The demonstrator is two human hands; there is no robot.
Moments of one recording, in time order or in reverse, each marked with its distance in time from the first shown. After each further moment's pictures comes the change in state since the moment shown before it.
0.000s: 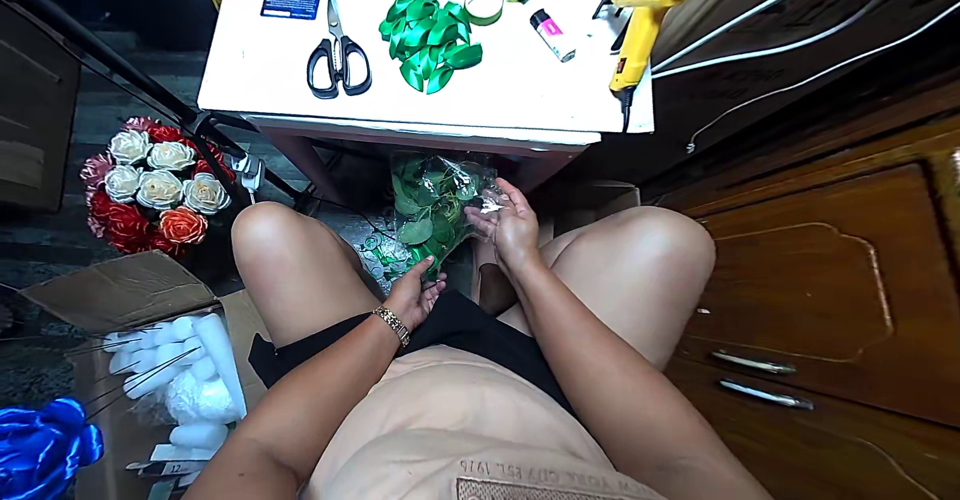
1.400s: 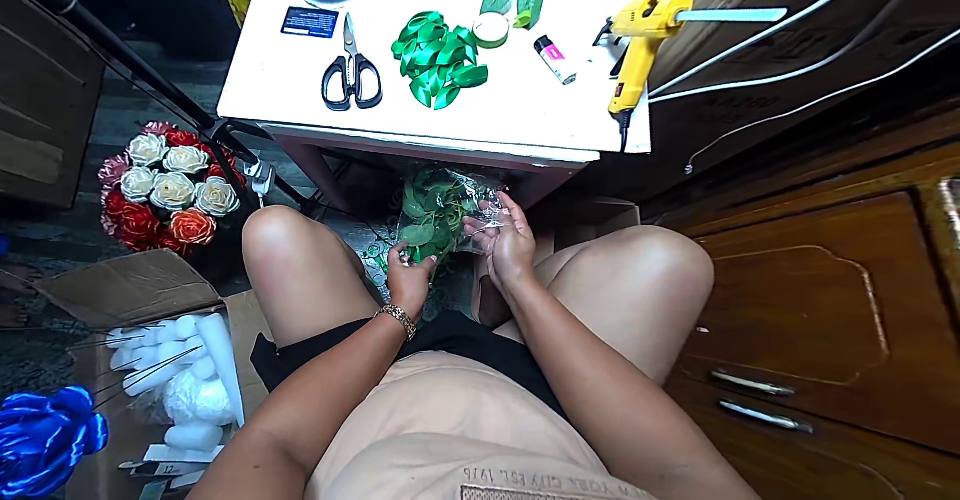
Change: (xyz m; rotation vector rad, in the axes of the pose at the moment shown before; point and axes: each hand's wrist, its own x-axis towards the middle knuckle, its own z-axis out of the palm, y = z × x) left_hand 0.012 0.000 0.000 0.421 0.101 0.606; right_hand -0.006 0.010 0.005 0.174 -0.022 -0.061
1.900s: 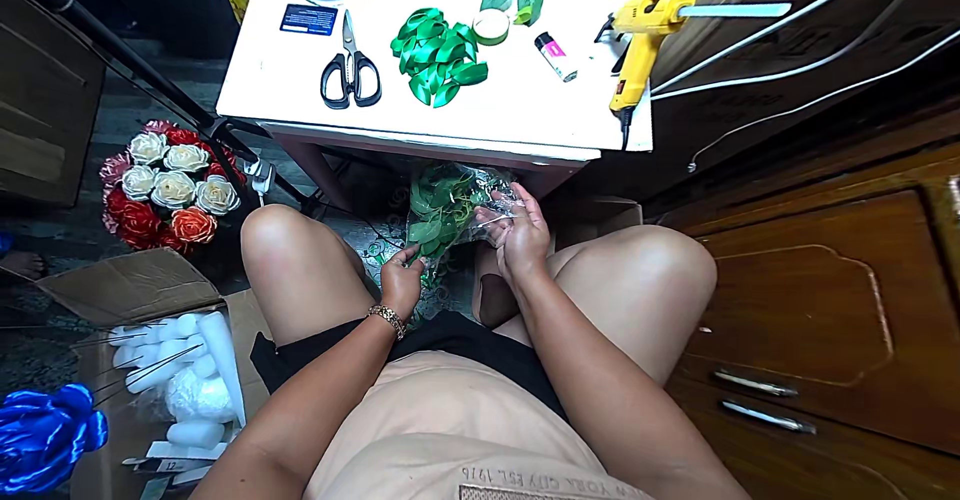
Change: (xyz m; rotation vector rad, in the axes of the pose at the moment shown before) left_hand -0.002 0.008 -0.015 0.213 -0.087 0.051; right_hand 0.005 -0.014 -0.005 0.021 0.047 -0.043
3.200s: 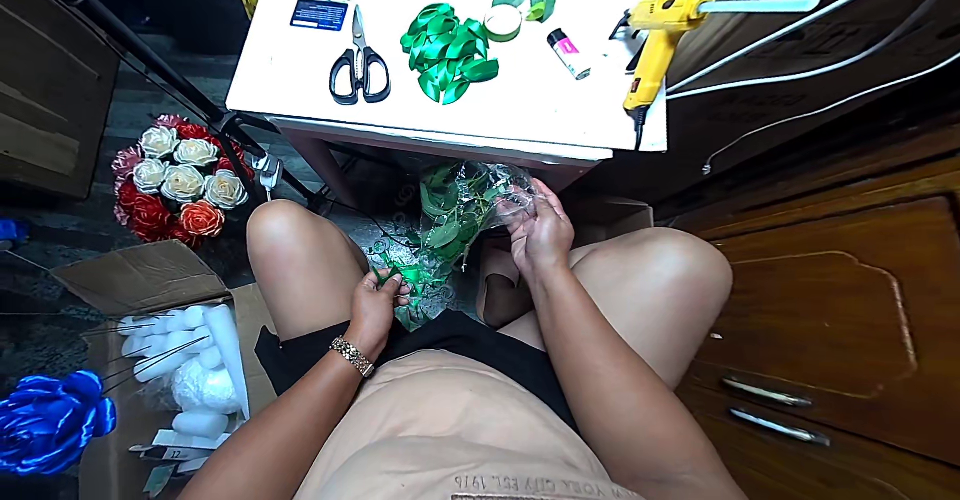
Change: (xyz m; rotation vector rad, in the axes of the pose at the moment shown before) left_hand -0.044 0.007 -0.044 -0.344 0.075 -0.117; right_hand 0.009 -0.013 -0.003 0.147 0.075 0.028
